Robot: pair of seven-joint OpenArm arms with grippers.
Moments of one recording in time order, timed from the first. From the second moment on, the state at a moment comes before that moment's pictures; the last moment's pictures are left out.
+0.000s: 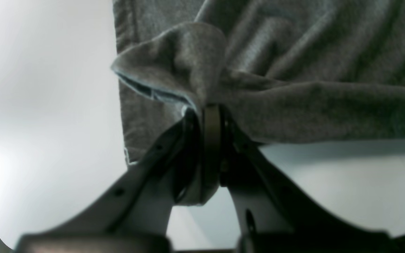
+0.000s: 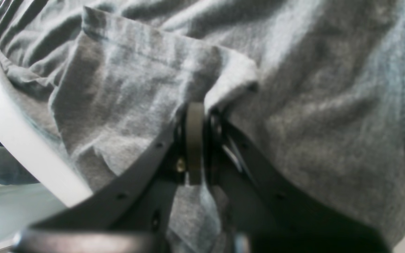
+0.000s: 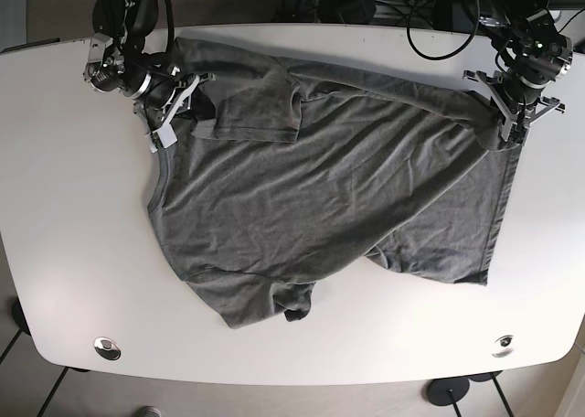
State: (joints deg) left arm 16.7 -9.5 -37.8 110.4 -9.1 -40.3 51.8; right arm -13.2 4.4 19.9 95.0 32.8 39.6 -57.2
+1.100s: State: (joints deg) left arm 12.9 -9.7 -40.1 112.0 -9.1 -40.1 51.6; right arm -9.1 4.4 20.0 102.0 28.3 37.5 -58.3
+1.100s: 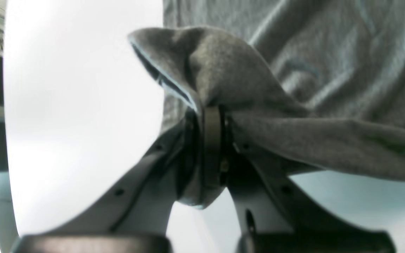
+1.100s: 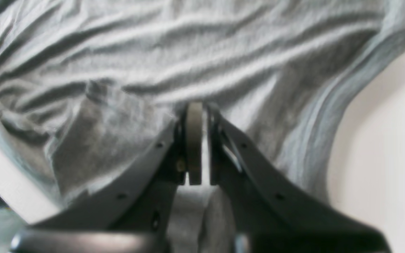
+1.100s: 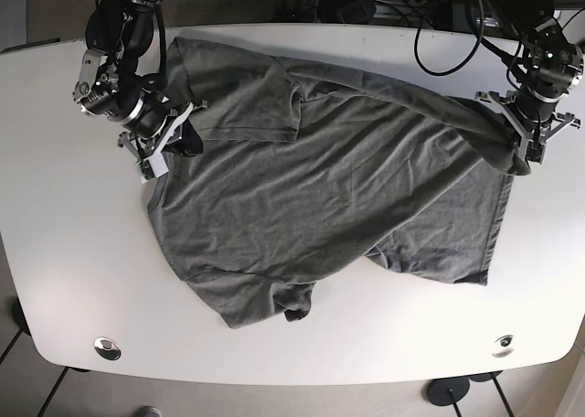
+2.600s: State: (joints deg) left arm 12.9 -9.0 -39.4 109.6 -9.4 -40.1 51.9; right arm -17.3 3.0 17.0 111.7 28.3 37.5 -56.2
